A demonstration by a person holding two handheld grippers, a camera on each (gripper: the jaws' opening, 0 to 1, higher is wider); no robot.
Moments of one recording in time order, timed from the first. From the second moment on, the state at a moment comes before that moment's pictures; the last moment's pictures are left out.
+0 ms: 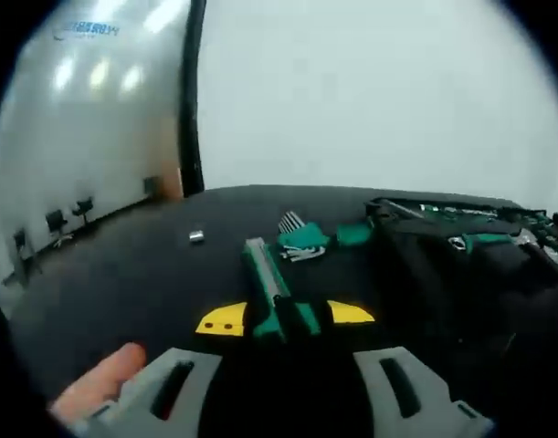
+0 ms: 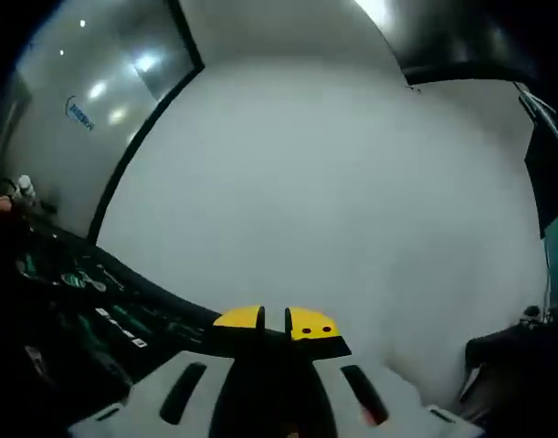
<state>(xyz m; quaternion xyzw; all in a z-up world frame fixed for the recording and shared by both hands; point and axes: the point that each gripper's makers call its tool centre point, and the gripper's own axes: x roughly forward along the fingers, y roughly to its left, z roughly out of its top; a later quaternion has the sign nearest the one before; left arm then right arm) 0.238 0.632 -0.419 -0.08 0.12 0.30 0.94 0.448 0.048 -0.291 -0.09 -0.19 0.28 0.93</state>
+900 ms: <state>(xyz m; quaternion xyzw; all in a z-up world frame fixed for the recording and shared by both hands) 0.211 0.558 -0.281 -0.05 -0.03 0.10 0.99 0.447 0.050 -0.308 -0.09 -0.16 0.29 0.94</state>
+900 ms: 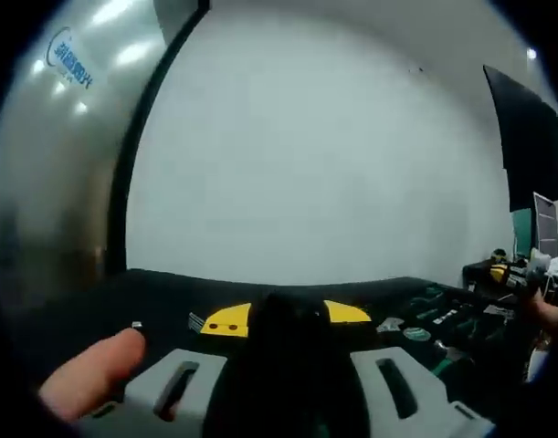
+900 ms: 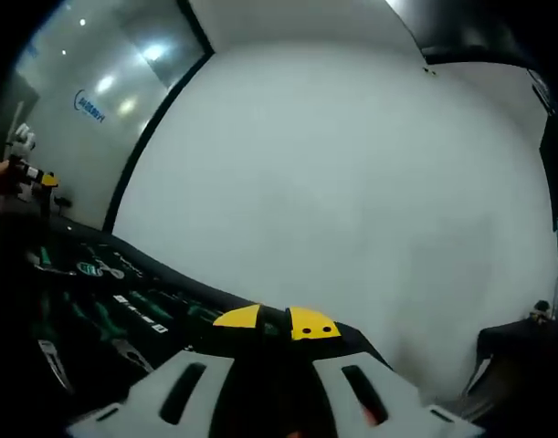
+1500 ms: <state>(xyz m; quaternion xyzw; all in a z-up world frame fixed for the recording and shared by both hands) 0.242 0.374 -0.254 -0.24 -0.01 -0.12 0.96 0.435 0.063 -0.309 -0.14 -0.17 0.30 0.93</state>
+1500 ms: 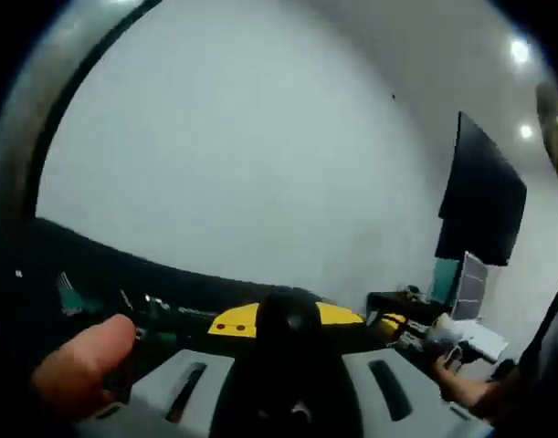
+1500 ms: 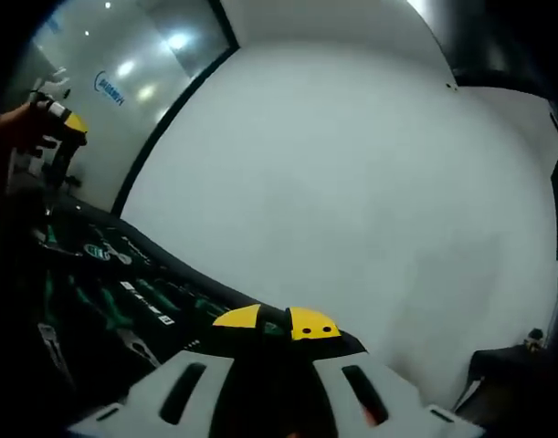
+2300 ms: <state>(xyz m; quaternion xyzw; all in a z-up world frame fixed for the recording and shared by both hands) 0.209 0.448 -0.323 -0.11 0.10 -0.02 0.99 0.442 0.061 -0.315 -0.14 -0.15 0.31 0.93</state>
